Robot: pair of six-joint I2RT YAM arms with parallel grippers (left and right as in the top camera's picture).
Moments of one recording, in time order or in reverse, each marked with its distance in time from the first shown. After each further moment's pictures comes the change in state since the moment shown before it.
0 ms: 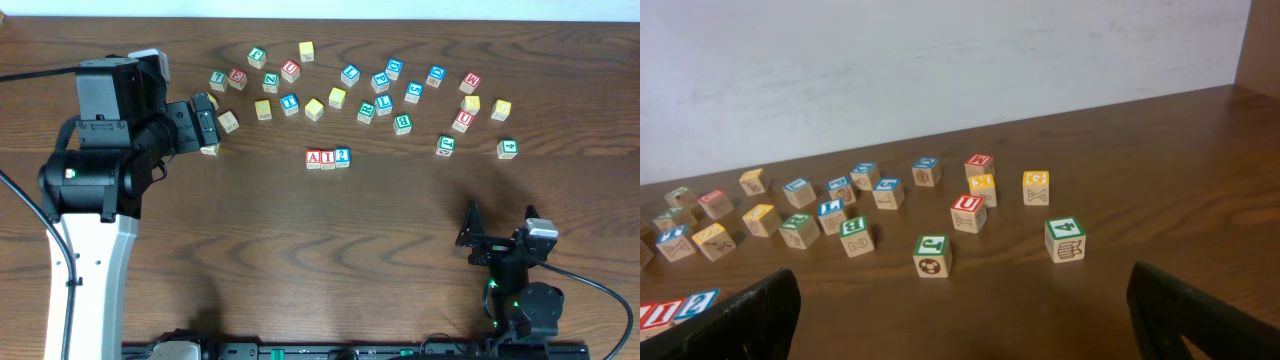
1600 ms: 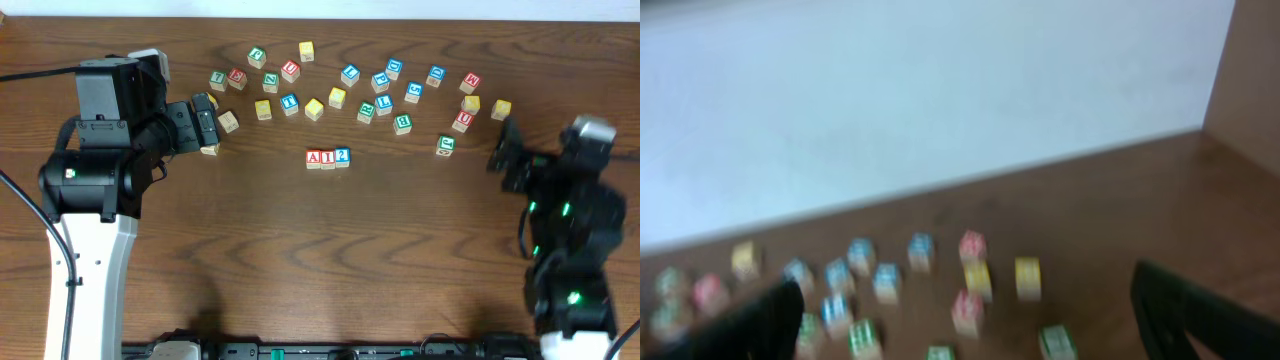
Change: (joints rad) left arm 0.000 0.000 0.000 0.000 0.000 0.000; right arm 0.000 0.715 0.654 -0.021 0.061 -0.002
